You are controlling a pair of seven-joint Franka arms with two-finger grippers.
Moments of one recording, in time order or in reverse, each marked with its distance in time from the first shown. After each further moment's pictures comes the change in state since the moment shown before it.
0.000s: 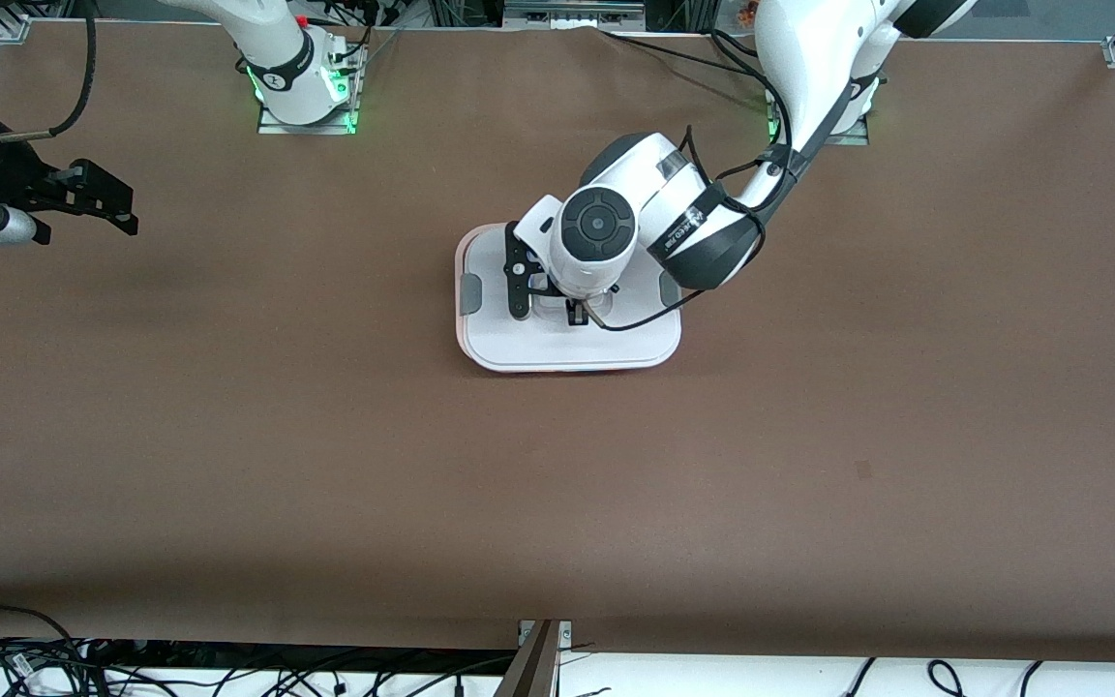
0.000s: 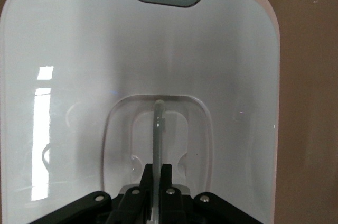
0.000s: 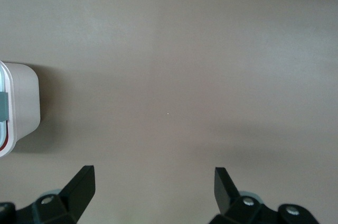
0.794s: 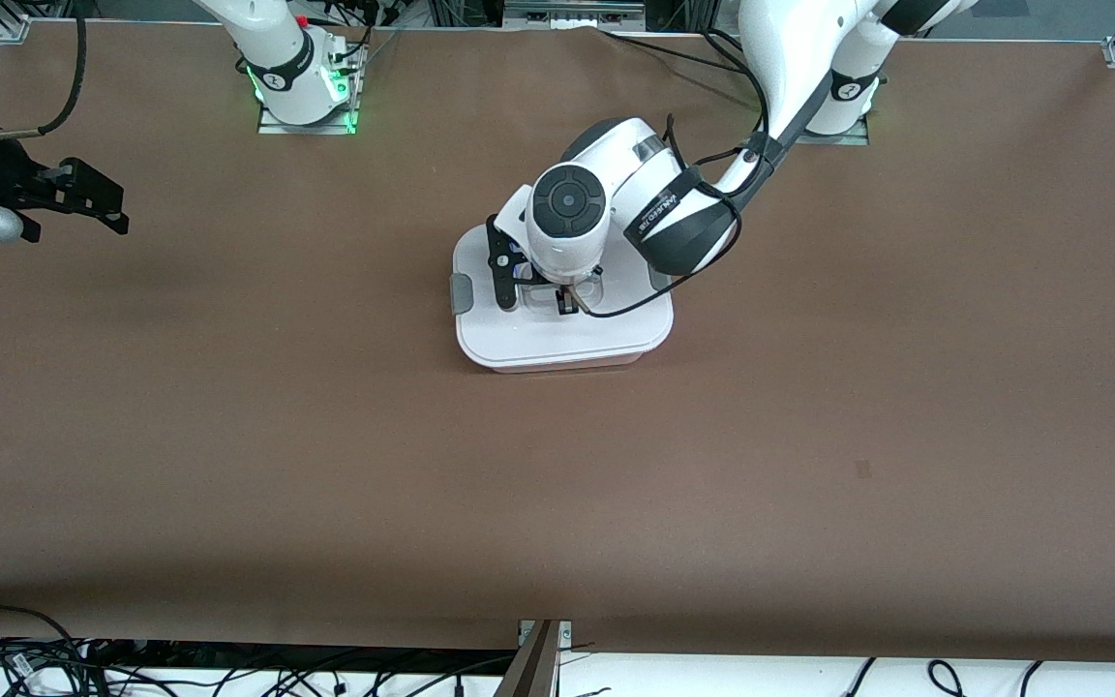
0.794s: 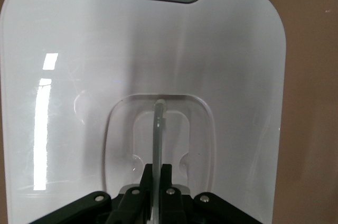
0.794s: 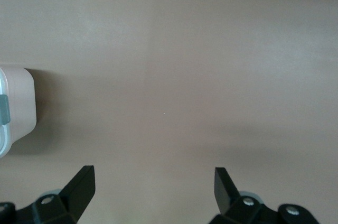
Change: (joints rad) left arm -0.033 0.002 0.003 0.004 0.034 0.005 -0.082; right arm -0.519 -0.002 0.504 0.000 -0.001 -0.001 -0.003
